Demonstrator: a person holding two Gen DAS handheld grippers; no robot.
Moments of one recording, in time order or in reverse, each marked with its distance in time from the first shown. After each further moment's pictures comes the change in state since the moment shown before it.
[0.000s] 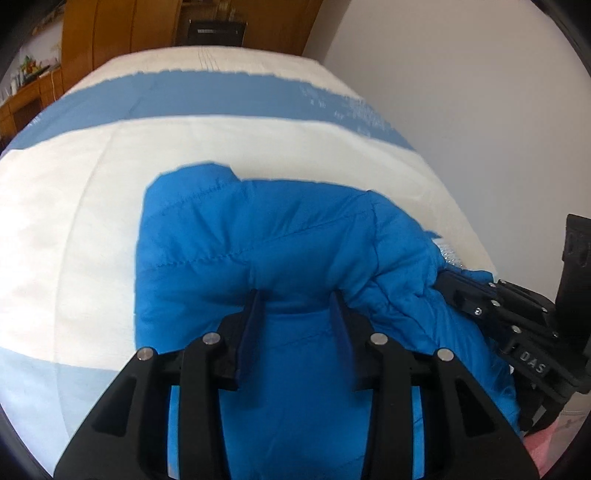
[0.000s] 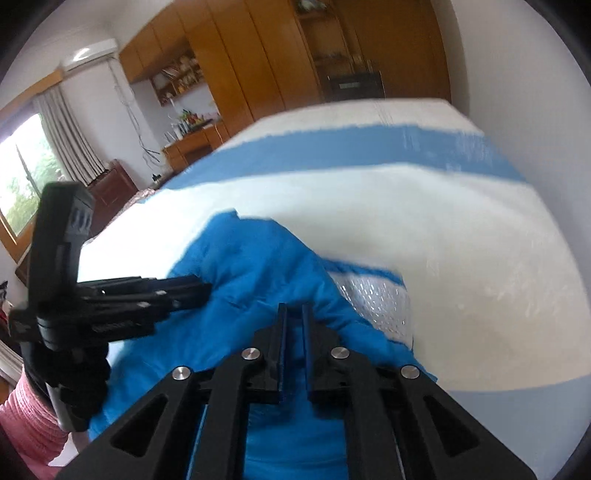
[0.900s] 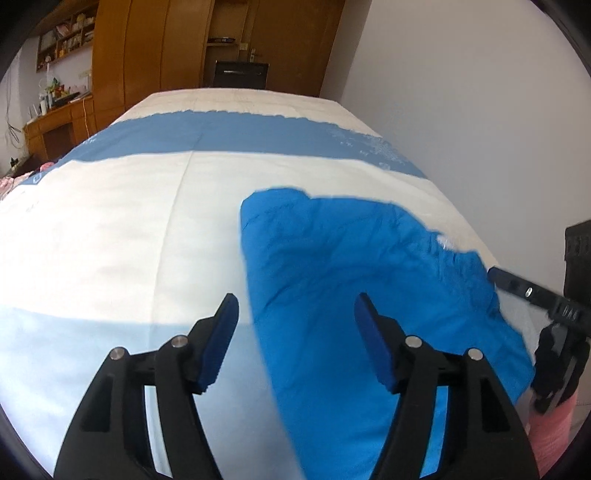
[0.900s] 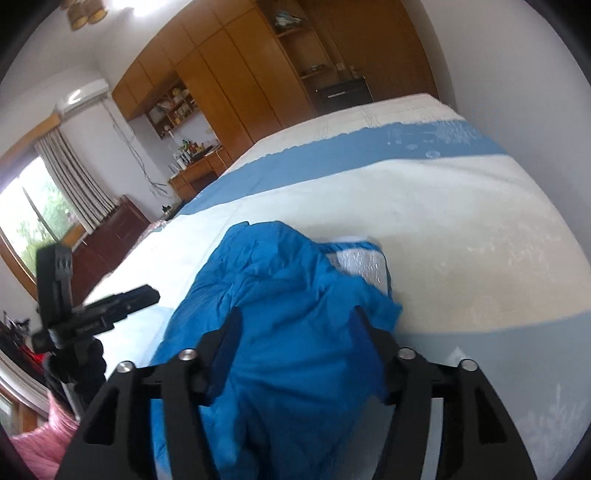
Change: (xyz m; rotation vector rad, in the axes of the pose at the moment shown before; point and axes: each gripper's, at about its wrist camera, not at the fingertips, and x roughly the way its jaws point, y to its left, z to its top) left arm -0.099 0.045 -0.055 0.012 -0.165 0.083; right arm -0.070 -0.011 -0.028 0.140 -0.081 0.116
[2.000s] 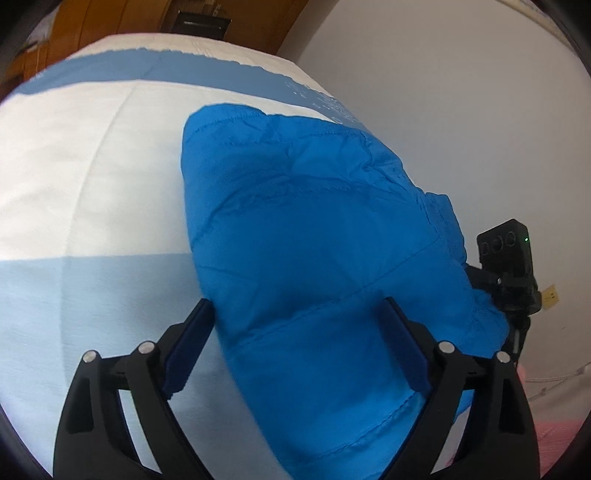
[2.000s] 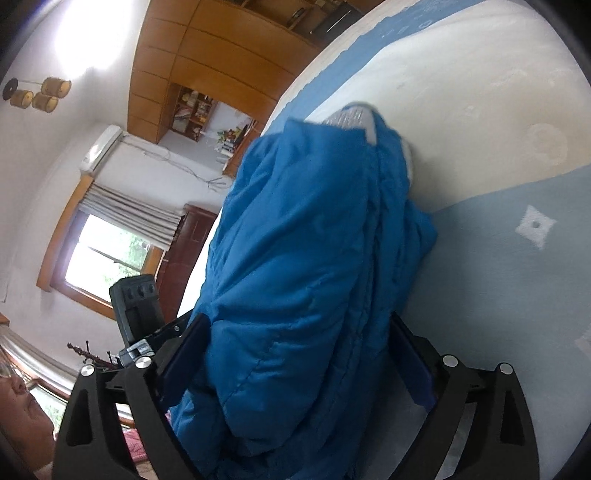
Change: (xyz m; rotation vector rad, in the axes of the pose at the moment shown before) left arm 0.047 0.011 -0.037 -0.059 0.138 -0.308; right arm 0.052 -0.061 -0.047 0.278 0.199 0.353
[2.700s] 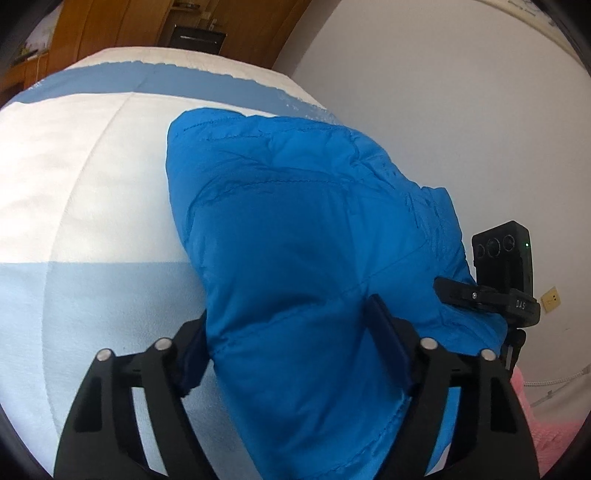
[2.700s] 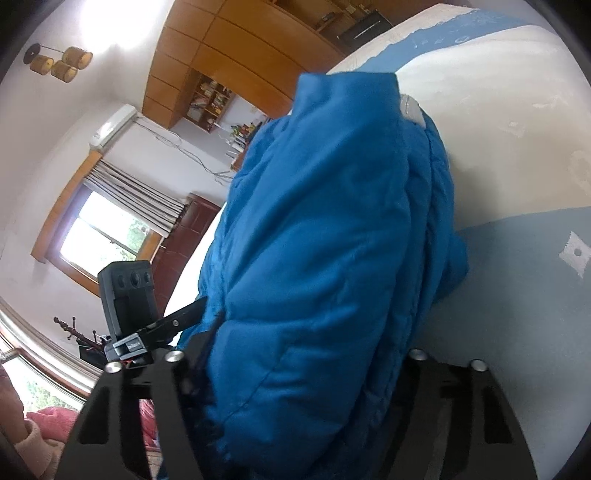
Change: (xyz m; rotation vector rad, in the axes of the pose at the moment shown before) left arm 0.010 -0.012 -0.015 0.023 -0.077 0.003; right arm 0.014 0.016 -0.004 -0.120 -0.038 -0.006
